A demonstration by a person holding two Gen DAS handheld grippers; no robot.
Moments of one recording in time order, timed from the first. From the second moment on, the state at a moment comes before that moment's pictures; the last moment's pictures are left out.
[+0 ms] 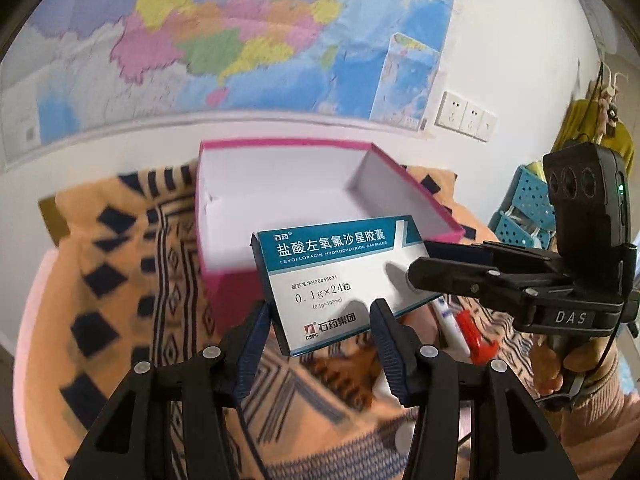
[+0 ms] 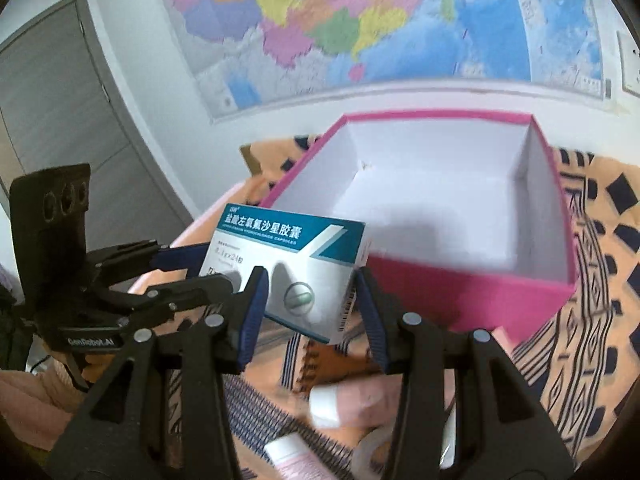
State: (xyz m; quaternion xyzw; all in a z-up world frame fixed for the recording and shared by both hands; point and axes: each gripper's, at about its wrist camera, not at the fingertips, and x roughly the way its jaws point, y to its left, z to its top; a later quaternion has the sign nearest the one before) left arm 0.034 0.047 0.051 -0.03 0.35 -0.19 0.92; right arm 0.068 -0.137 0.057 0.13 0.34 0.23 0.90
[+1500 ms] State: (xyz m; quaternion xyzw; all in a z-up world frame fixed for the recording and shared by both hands) left arm 0.068 0.056 0.058 -0.06 0.33 -0.16 0.93; right arm 0.124 -0.160 0.036 0.17 0.36 0.22 0.89
